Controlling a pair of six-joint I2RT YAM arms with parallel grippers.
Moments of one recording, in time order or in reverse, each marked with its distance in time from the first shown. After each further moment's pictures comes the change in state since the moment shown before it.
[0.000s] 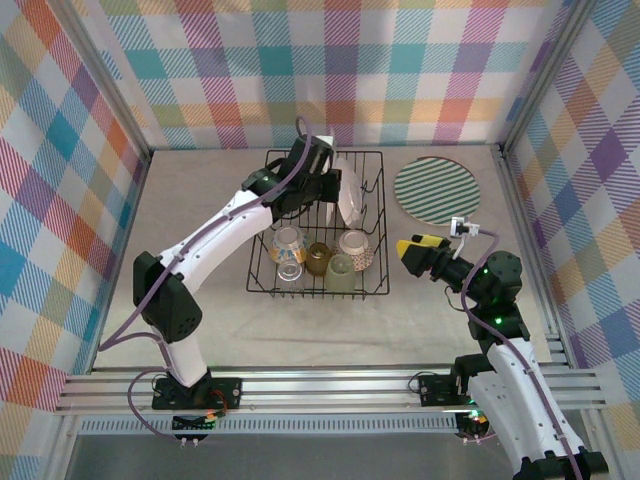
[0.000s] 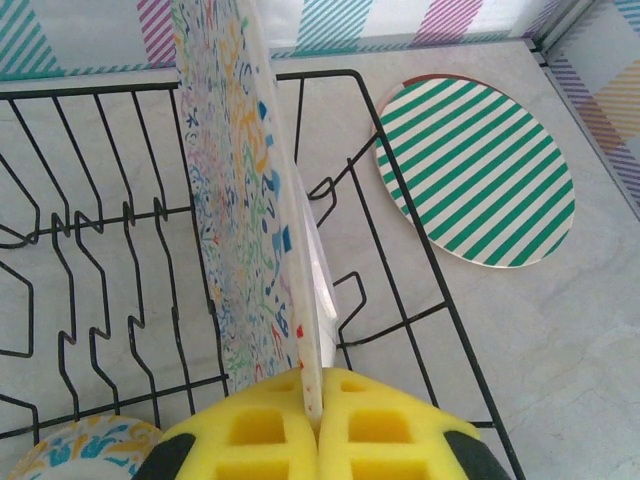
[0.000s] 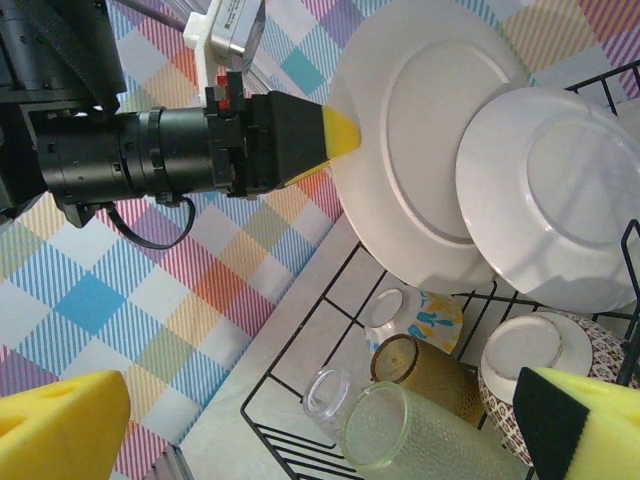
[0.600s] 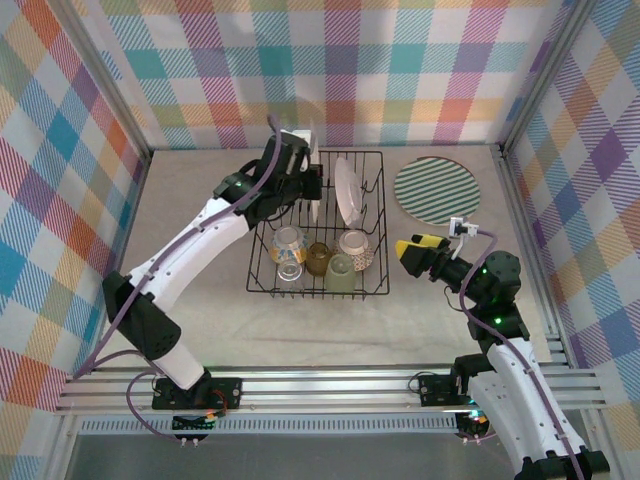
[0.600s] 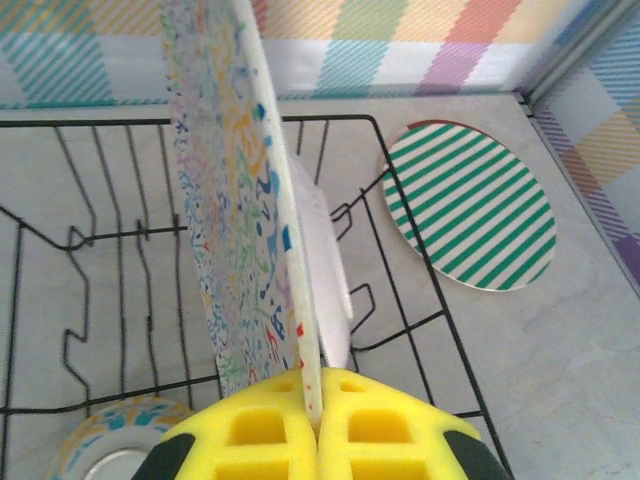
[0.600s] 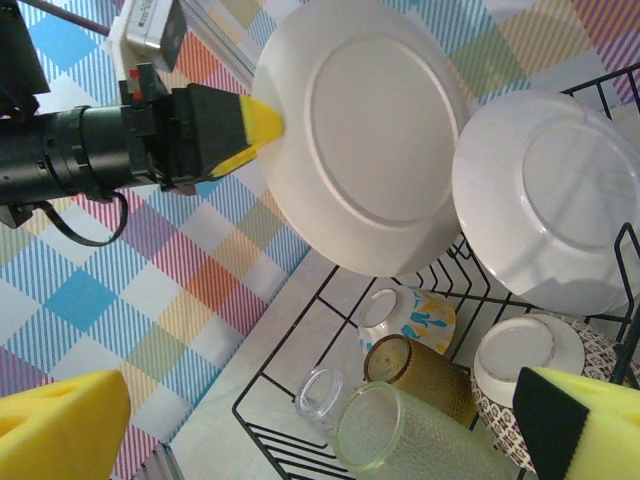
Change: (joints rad) left arm 0.037 -0.163 -0.086 -0.004 -0.012 -0.021; right arm 0.013 0.001 0.000 -0.010 0.019 -0.026
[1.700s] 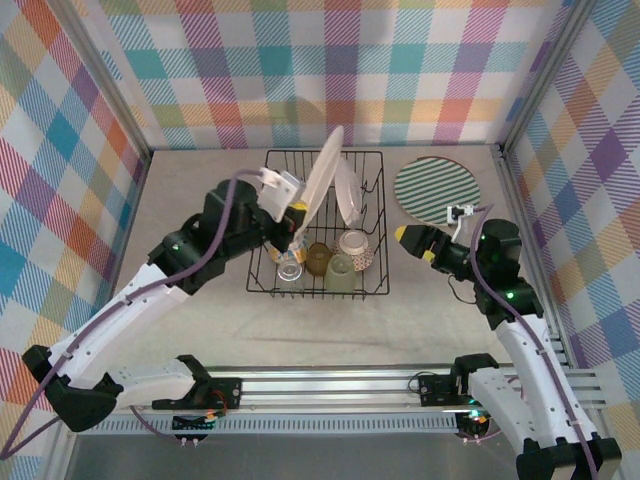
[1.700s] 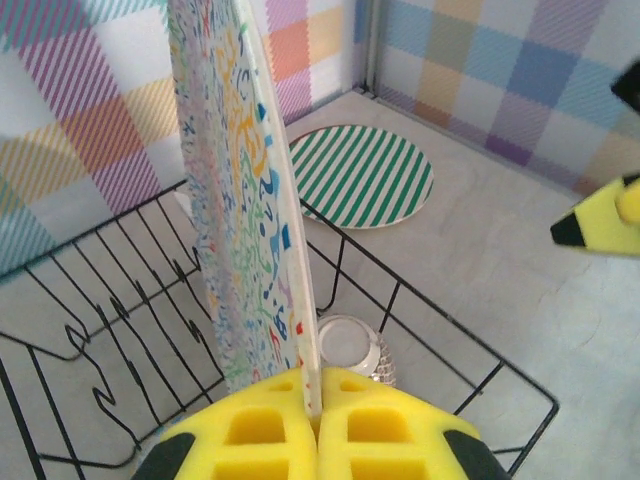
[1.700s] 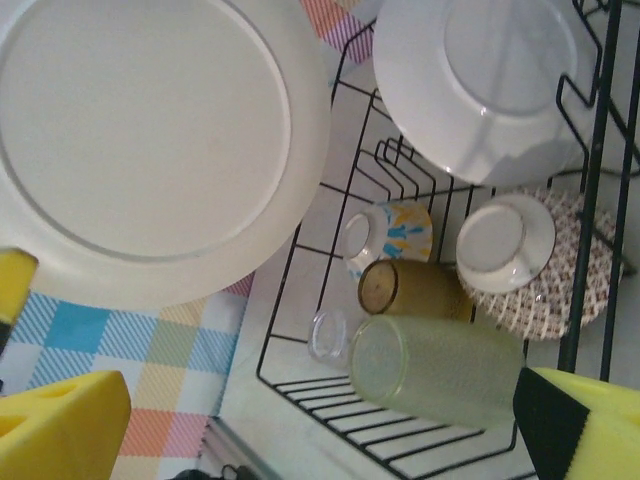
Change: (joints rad) left arm -0.159 -0.470 -0.375 0.109 0.103 0.479; right arm -0.004 0.151 0.320 -0.543 0.015 0.068
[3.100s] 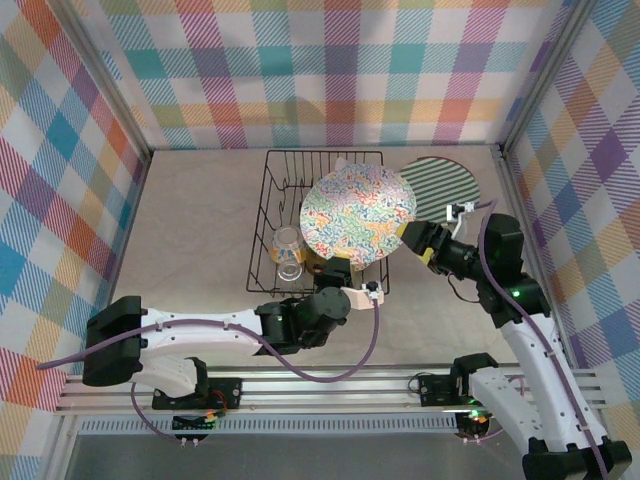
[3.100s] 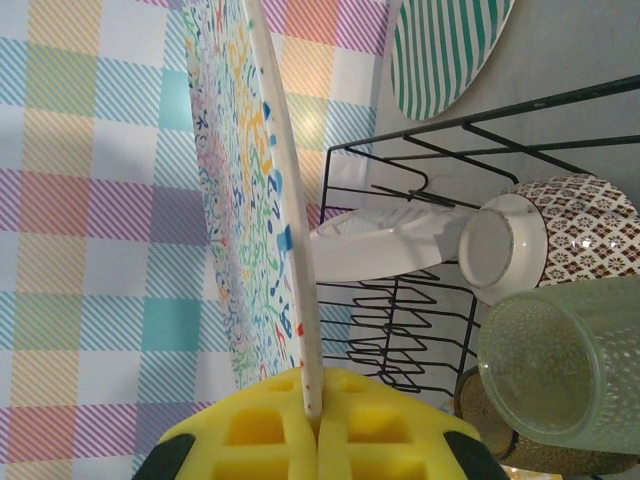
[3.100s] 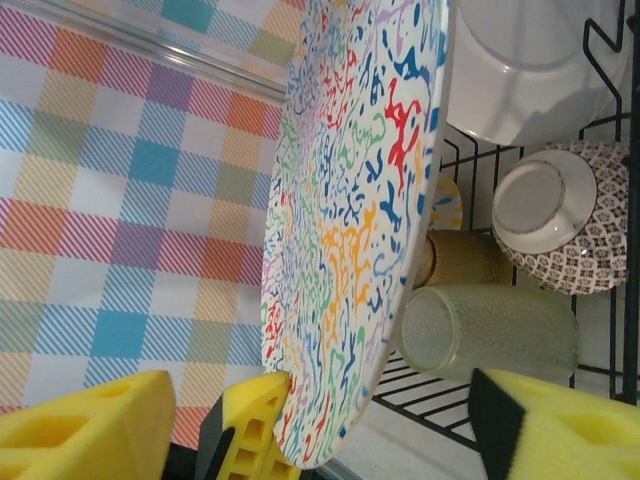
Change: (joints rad) left arm -0.538 0.246 -0.424 0.737 -0.901 1.018; right arm 0.066 0.011 0.090 -0.096 0.051 0.119
